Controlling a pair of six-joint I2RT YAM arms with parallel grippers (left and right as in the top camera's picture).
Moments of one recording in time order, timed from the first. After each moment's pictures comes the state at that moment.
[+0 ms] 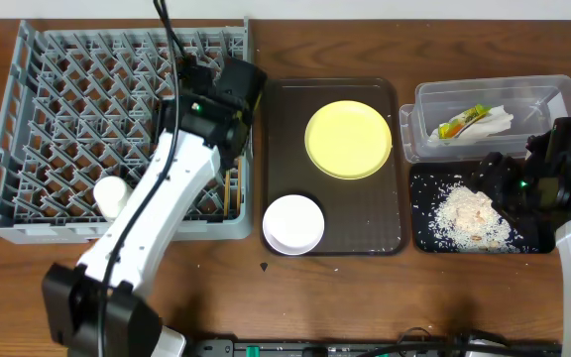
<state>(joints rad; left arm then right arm) -0.37 1.66 1.49 -1.12 -1.00 -0.28 -0.23 1.24 1.15 -1.12 -0.26 0.48</state>
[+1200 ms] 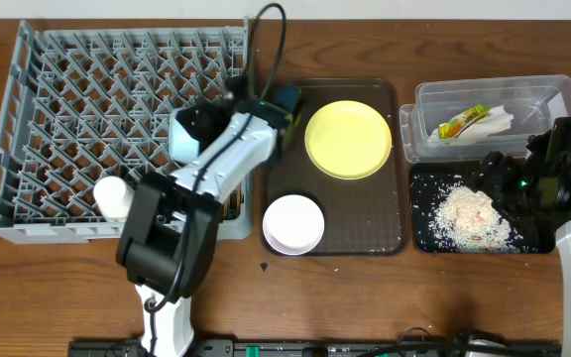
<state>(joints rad) -0.49 2.02 1.48 -1.02 -1.17 -0.30 -0.23 1.24 1.15 -1.11 -0.26 0.48</state>
